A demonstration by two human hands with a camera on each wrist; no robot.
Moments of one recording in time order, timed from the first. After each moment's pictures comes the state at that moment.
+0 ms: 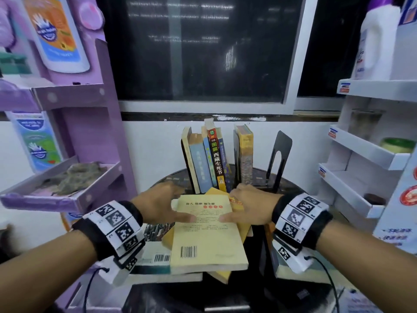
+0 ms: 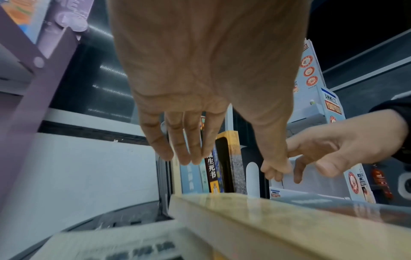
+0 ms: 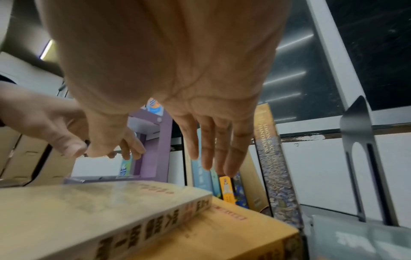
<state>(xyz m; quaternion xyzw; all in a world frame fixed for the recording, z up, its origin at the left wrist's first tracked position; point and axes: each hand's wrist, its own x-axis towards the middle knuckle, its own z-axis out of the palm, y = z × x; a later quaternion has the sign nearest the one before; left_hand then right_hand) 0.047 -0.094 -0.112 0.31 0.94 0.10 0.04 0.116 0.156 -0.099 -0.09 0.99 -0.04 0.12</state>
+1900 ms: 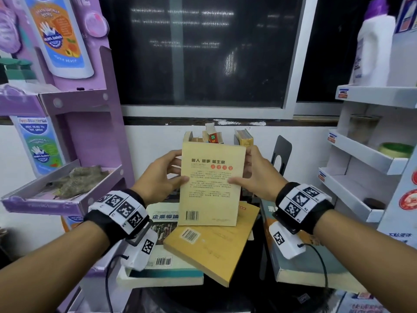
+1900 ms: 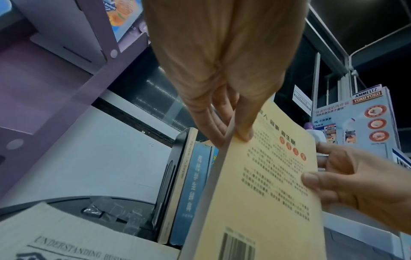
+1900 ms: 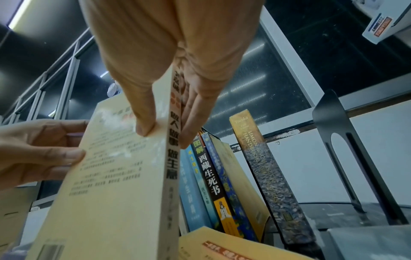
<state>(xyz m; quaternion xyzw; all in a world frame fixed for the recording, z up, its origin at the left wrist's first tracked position) 0.022 -0.094 -0.093 0.31 0.81 0.49 -0.07 0.096 0.171 -0.076 -0.07 0.91 -0.37 -0.17</state>
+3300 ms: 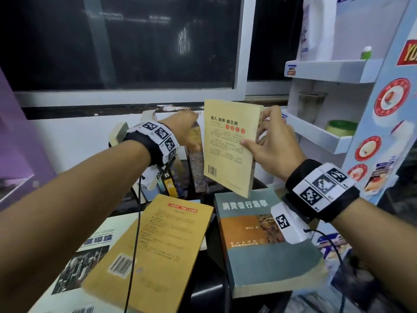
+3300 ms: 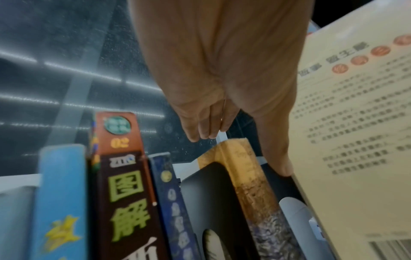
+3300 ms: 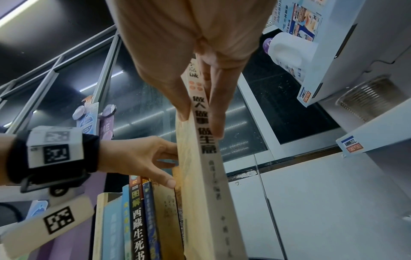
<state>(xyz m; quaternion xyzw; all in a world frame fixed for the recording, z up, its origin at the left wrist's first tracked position) -0.085 0.133 -0.020 0.41 0.91 0.05 -0.11 0.114 0.287 -0.047 0.08 0.89 -0.26 -0.37</state>
